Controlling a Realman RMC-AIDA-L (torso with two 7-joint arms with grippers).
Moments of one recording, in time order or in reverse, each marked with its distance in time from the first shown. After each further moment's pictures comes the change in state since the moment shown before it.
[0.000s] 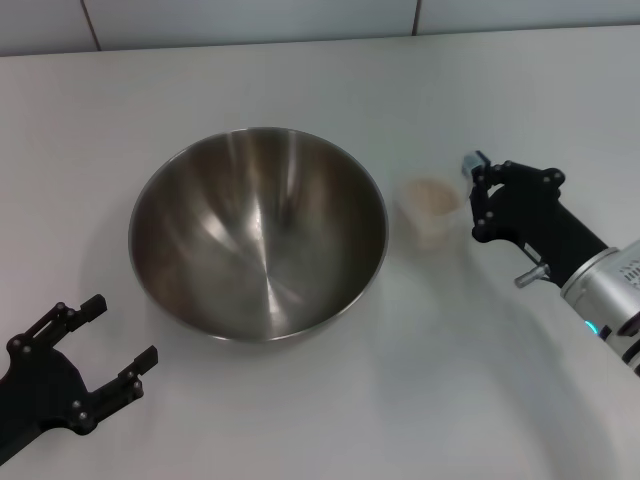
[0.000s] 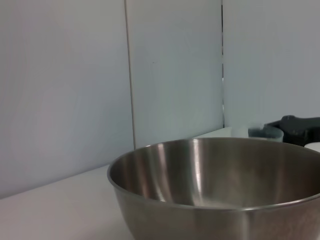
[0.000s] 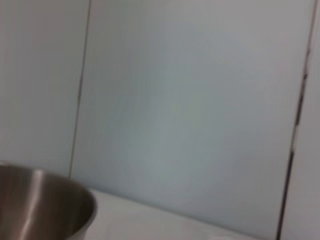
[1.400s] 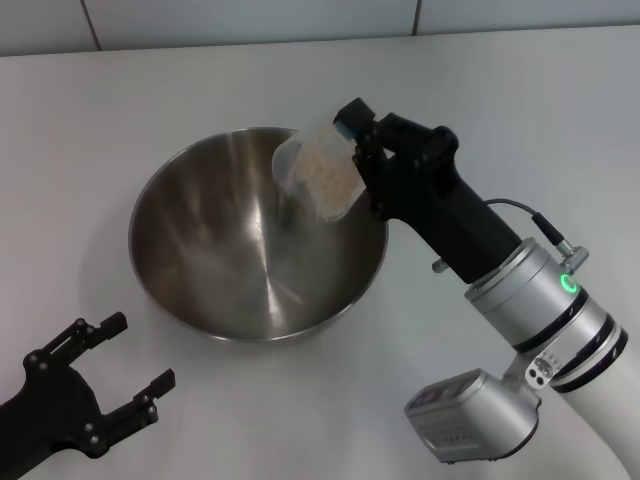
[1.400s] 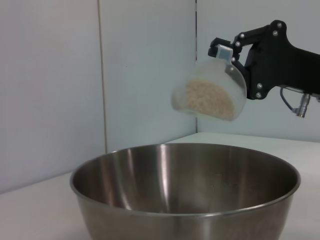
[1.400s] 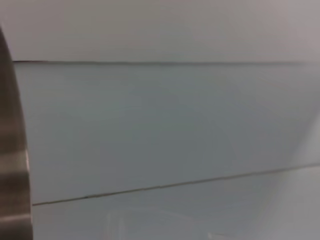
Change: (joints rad) left arm 0.008 0.009 0.062 -0.001 0.000 0.043 -0.011; right arm 0.017 0.000 -0.166 0.306 0.016 -0.239 -1.551
